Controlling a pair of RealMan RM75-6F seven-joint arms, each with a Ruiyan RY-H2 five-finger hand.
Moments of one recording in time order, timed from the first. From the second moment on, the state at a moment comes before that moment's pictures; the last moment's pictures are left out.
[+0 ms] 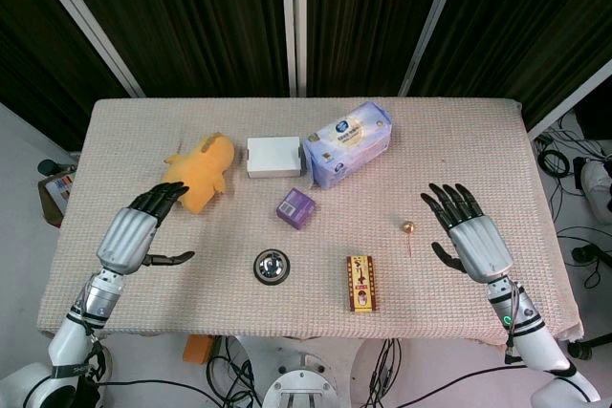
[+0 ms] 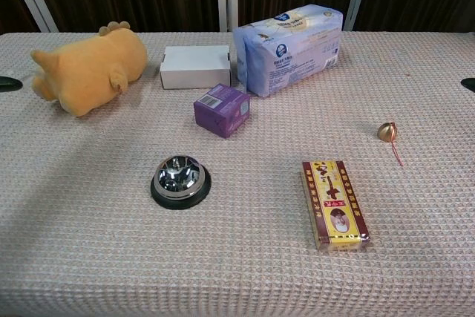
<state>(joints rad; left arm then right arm) -0.35 -1.25 -0.09 -1.73 1.55 1.32 0.07 0.33 -1.24 0.09 -1.63 -1.63 1.31 -0.14</state>
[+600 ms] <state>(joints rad) -0.33 -1.27 -0.05 -1.73 1.58 1.34 0.08 0.33 -1.25 0.07 -1.62 -1.55 1.26 -0.27</state>
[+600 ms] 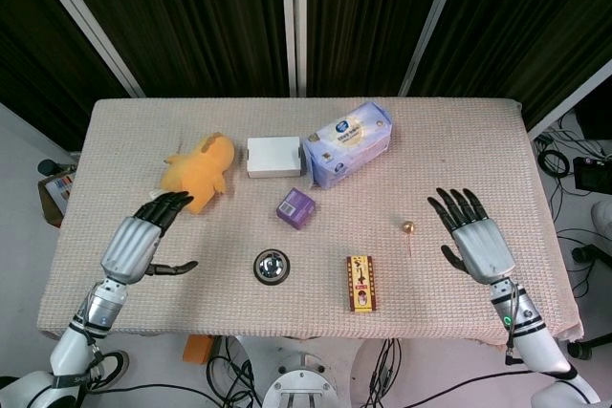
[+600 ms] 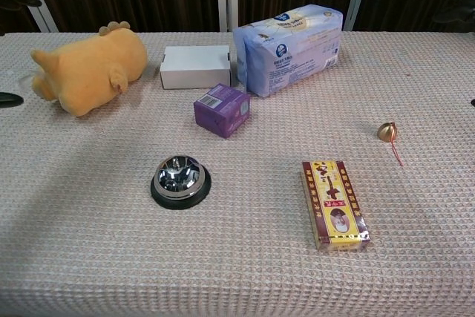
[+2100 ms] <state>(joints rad) -0.24 -1.29 0.00 -1.64 1.55 1.38 0.08 0.47 -1.57 0.10 -1.30 -1.34 1.10 -0.46</state>
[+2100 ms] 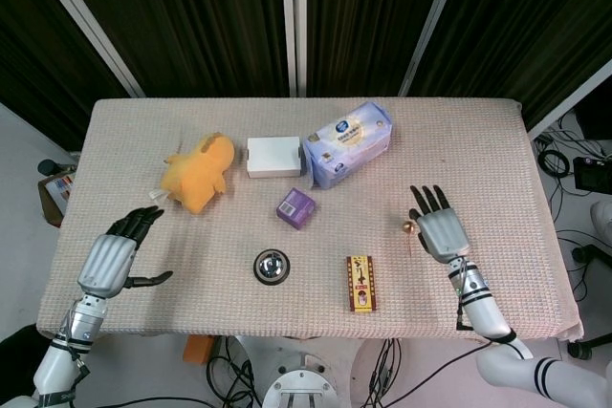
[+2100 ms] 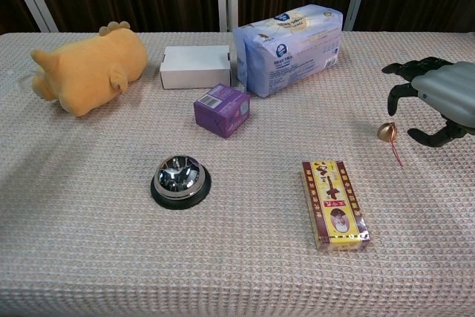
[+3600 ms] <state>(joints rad) -0.24 -1.30 -0.01 -1.63 1.54 1.36 0.07 0.49 -1.68 0.11 -1.15 -1.36 1.13 -0.39</state>
